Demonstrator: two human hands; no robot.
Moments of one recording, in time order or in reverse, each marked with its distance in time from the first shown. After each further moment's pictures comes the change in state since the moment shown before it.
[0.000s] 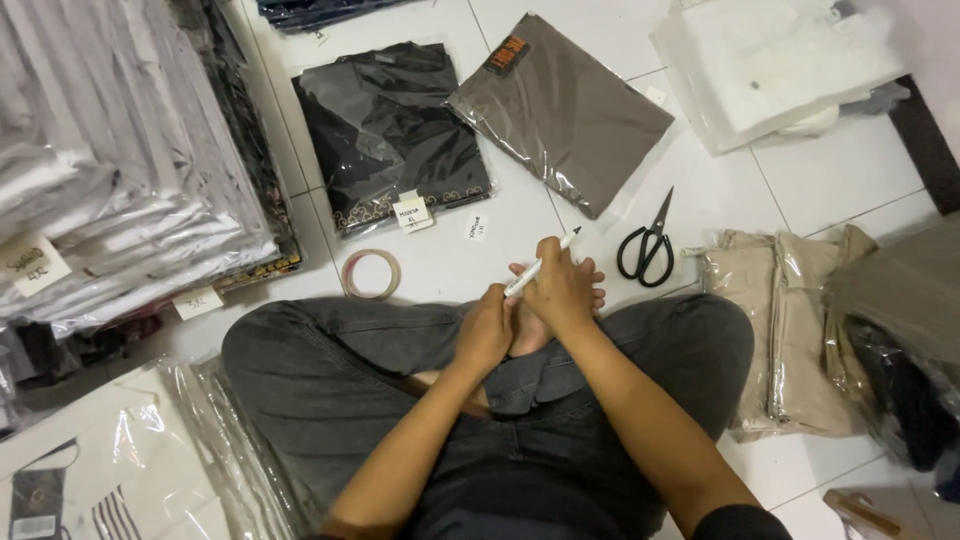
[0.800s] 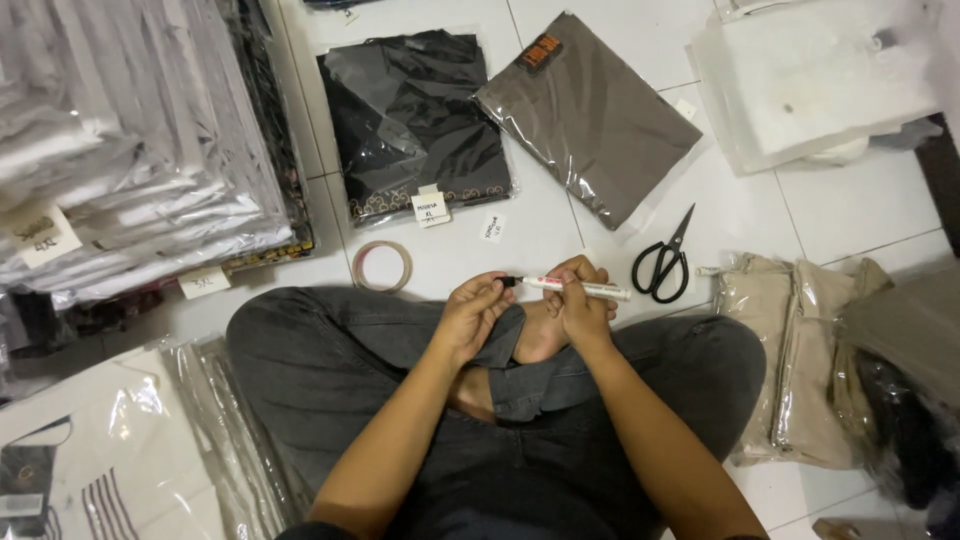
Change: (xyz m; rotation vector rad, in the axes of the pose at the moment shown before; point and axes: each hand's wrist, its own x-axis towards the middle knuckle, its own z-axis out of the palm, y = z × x) left_hand 0.034 -0.060 0.006 -1.523 0.064 -0.002; right_hand -0.005 0.014 0.023 1.273 0.042 -0.038
